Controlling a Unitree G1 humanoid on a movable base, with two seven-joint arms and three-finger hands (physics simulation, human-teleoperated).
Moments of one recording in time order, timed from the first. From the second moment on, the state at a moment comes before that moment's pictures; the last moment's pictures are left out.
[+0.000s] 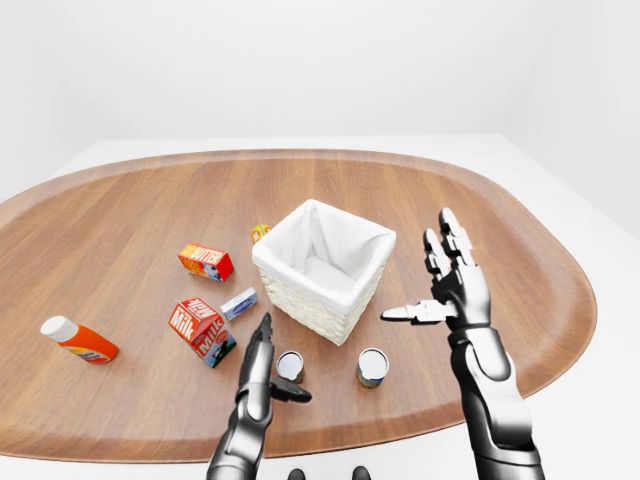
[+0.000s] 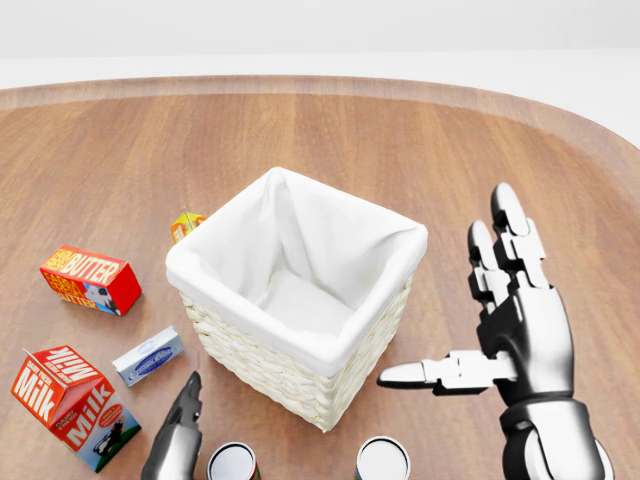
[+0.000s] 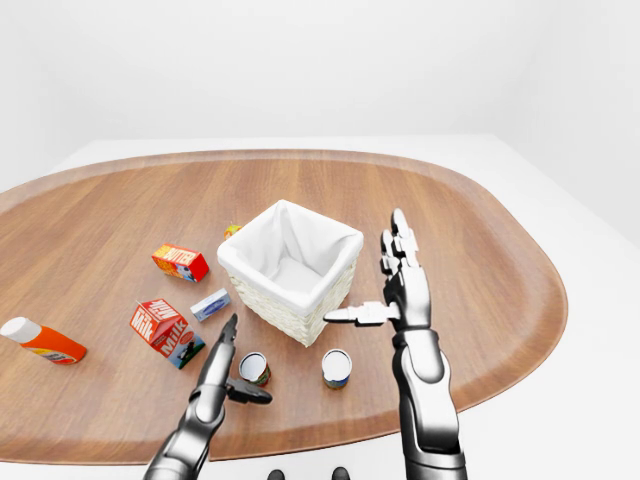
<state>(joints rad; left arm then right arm) -0.04 0.01 -0.09 0.57 0.50 0.00 0.21 0.00 -0.03 -0.08 -0.31 0.12 0.09 0.09</state>
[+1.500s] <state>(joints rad) -0.08 0.00 -0.10 0.65 0.54 -0.01 0.19 0.00 -0.03 -0.08 -0.31 0.12 0.09 0.09</state>
